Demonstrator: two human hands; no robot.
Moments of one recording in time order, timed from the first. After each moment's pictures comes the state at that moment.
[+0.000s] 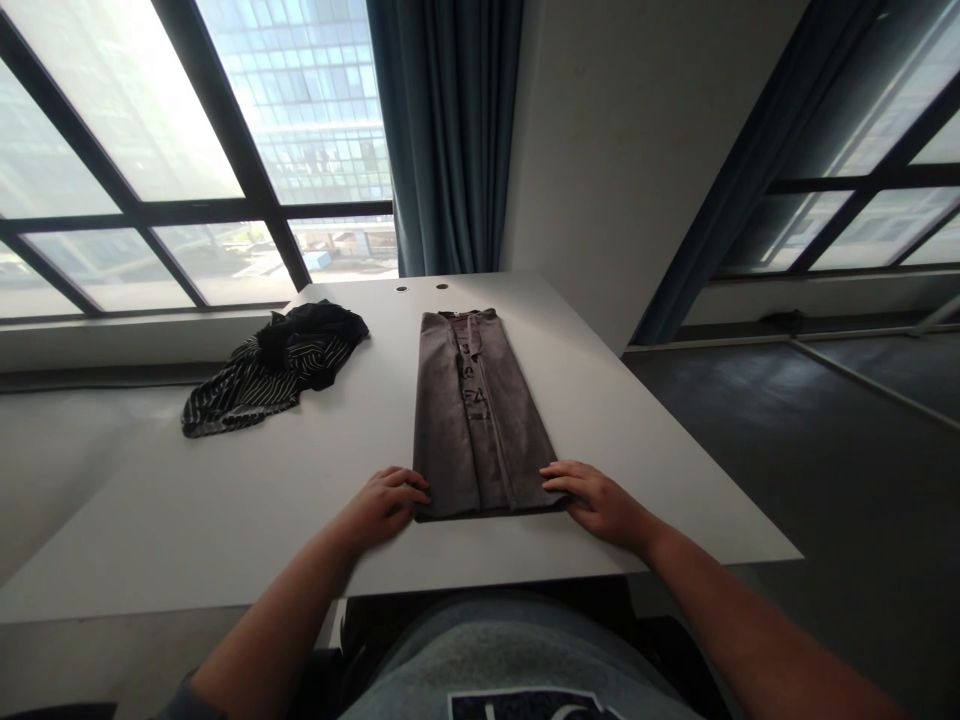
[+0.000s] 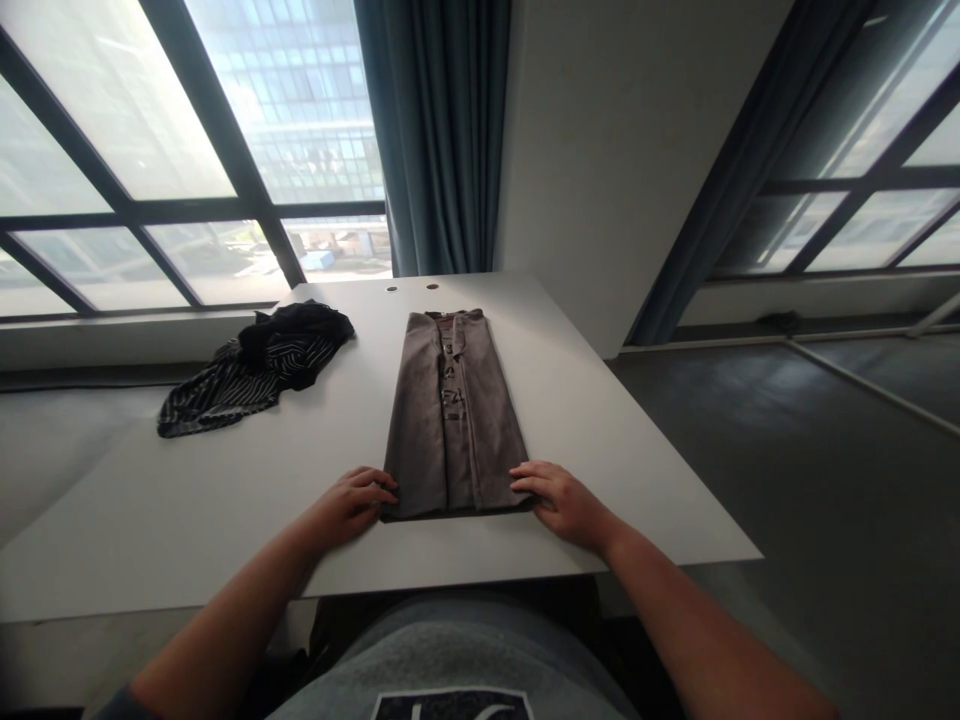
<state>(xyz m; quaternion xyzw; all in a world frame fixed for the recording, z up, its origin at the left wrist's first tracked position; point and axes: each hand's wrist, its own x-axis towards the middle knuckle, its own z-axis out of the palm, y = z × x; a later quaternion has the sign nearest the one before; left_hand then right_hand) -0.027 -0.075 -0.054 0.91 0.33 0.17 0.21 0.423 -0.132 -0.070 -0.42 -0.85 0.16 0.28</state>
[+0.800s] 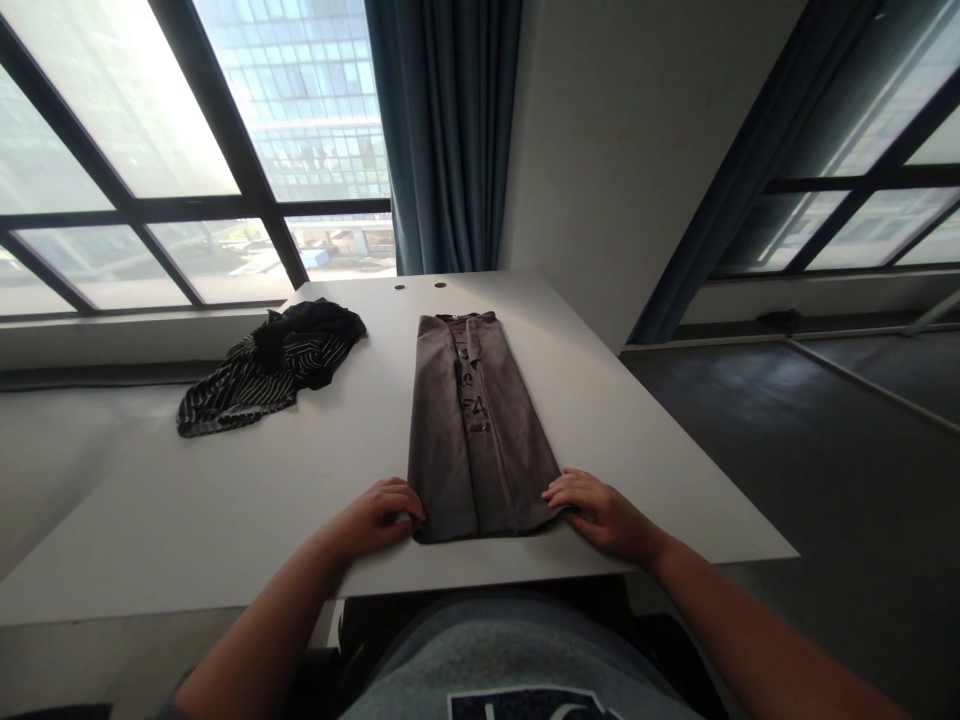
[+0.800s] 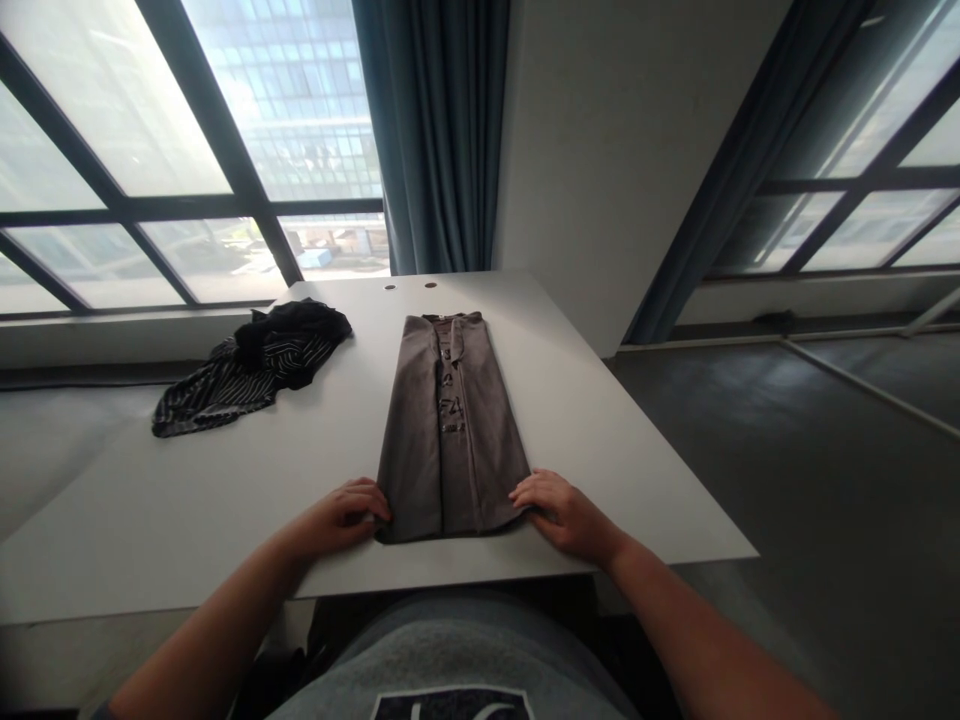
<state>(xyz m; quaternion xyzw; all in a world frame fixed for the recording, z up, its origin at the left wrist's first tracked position) -0.029 -0.083 -0.039 0.89 0.27 0.16 0.33 0.420 -0.149 -0.062 -0.39 -0.85 0.20 0.29</state>
